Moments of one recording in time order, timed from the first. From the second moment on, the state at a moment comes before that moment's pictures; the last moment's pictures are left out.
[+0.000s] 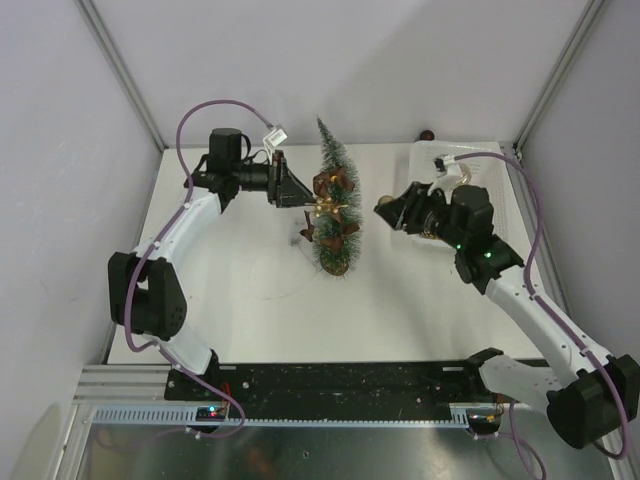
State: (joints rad) left arm -0.22 1.64 1.40 -0.30 1.19 -0.06; right arm 0.39 1.06 0.93 -0.07 -0.28 0.55
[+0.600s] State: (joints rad) left arm -0.25 1.65 1.42 -0.30 1.19 -0.05; right arm 0.50 1.11 0.89 0.20 0.15 0.67
